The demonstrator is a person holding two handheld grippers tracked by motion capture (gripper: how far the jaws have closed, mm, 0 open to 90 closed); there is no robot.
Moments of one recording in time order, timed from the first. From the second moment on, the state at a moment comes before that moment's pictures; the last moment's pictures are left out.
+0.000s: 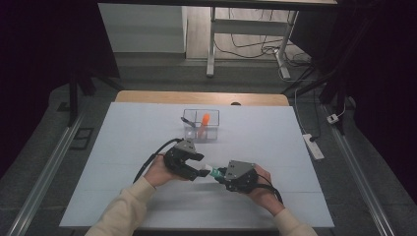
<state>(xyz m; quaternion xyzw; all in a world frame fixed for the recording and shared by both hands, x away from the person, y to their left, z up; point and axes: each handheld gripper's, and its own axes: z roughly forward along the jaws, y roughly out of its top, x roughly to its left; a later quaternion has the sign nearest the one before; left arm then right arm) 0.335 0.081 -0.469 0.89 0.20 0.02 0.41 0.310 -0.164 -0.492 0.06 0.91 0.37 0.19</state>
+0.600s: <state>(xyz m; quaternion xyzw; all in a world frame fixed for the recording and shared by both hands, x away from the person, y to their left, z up) 0.334 0.087 -0.472 0.87 0.22 0.03 0.44 0.316 -0.175 -0.486 0.12 0.88 0.43 0.18</state>
